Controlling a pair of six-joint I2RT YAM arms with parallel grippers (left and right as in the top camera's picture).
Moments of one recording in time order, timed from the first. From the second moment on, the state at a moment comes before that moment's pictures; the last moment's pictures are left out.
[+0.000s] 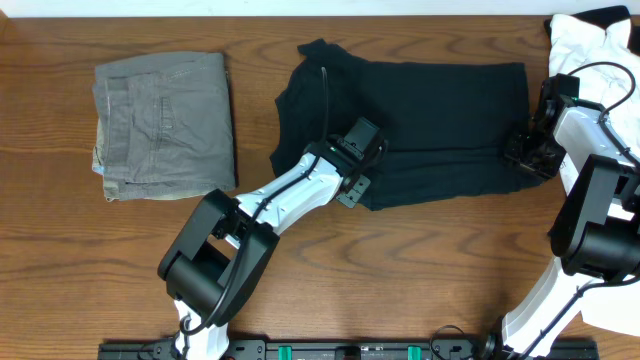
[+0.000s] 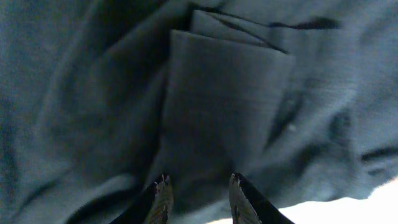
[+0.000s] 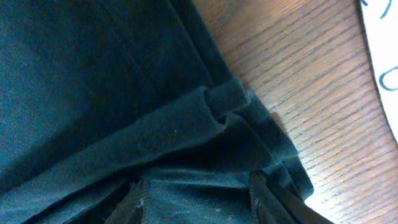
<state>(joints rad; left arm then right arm) -0.69 1.97 1.29 -0.61 -0.12 -0.03 -0.25 2.07 1.39 -0.81 0.07 0.30</state>
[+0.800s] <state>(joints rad) -0.68 1.99 1.29 -0.55 -0.36 -0.03 -0.25 2.07 1.39 -0.82 0.08 0.30</state>
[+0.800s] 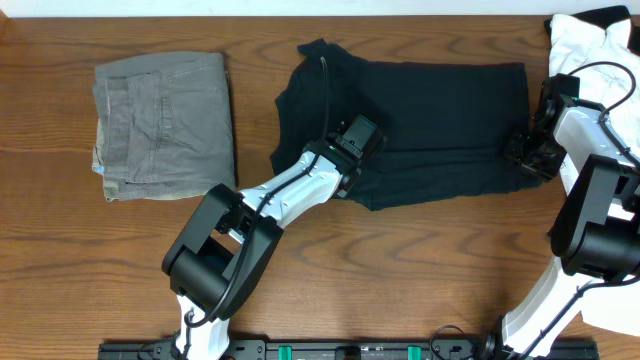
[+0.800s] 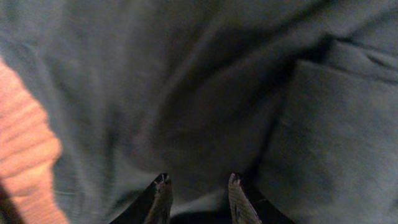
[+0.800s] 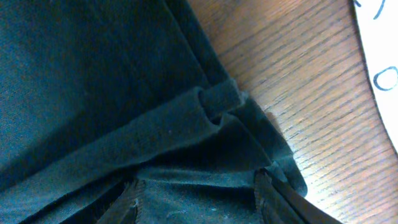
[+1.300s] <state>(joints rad) -0.73 1.88 1.29 -0.55 -0.38 -0.03 -0.25 2.07 1.39 -0.82 0.08 0.30</state>
